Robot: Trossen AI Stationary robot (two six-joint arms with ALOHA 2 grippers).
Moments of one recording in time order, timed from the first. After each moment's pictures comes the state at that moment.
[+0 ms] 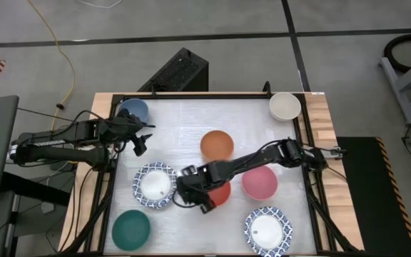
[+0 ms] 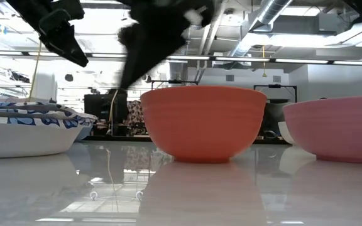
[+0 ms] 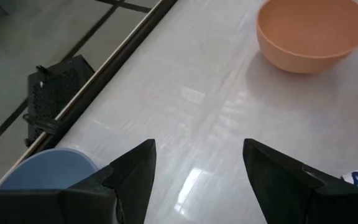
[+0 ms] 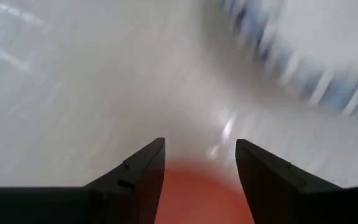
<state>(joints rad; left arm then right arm) 0.15 0.67 0.72 -0.70 -0.39 -0.13 0.27 2.23 2.04 -0.89 0.00 -0.24</state>
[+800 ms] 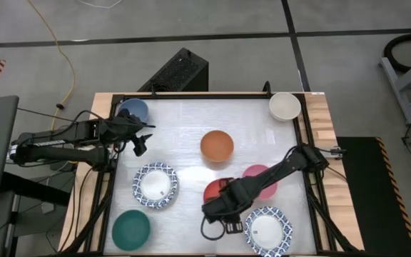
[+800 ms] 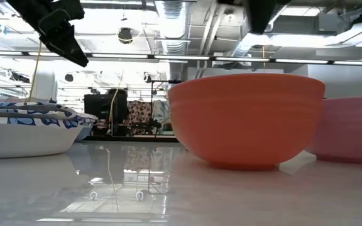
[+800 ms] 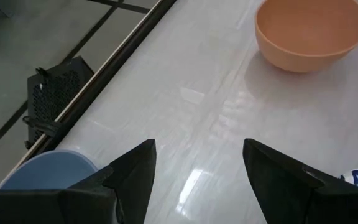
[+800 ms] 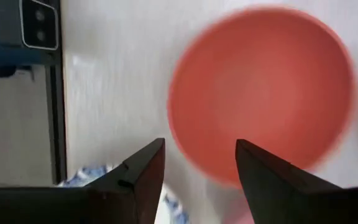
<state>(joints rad) 0.15 0.67 0.72 -0.70 -0.39 -0.11 0.49 2.08 2.07 -1.37 0.00 0.38</state>
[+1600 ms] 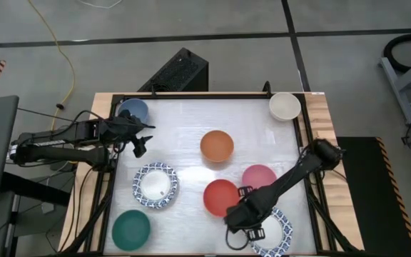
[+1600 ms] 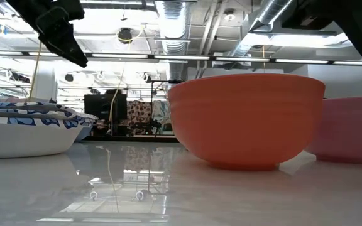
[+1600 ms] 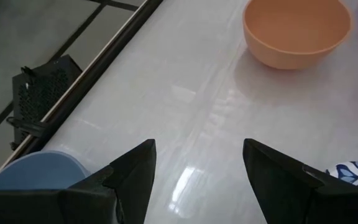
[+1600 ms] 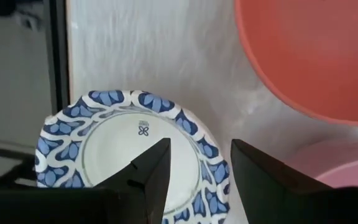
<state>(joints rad) 0.15 0.67 0.72 -0.70 -0.35 -0.12 0.59 1.91 1.64 -1.18 -0.09 0.45</state>
